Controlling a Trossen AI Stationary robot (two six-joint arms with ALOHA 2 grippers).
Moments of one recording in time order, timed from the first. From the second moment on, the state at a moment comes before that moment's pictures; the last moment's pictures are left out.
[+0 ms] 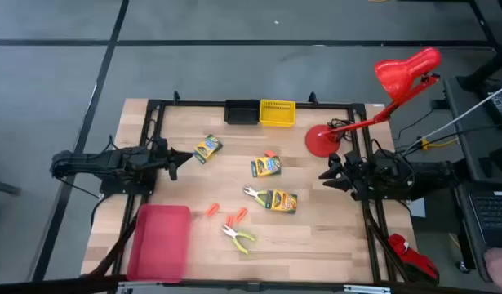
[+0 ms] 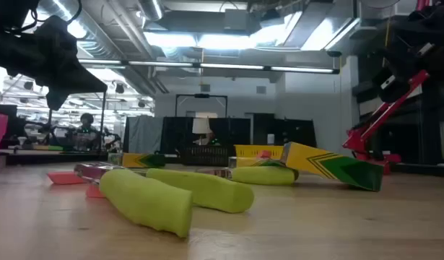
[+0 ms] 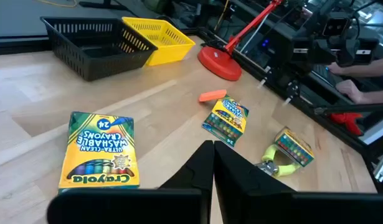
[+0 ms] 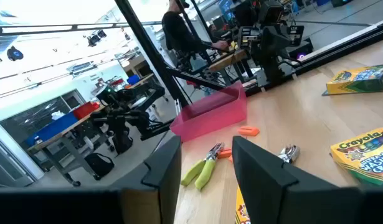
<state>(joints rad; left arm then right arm) -0.02 0.05 0.14 -0.36 -0.40 -0.63 0.05 0.00 0.02 0.06 -0.24 0.54</state>
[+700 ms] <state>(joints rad) -0.02 0.05 0.14 -0.36 -0.40 -0.63 0.05 0.00 0.02 0.06 -0.24 0.54</state>
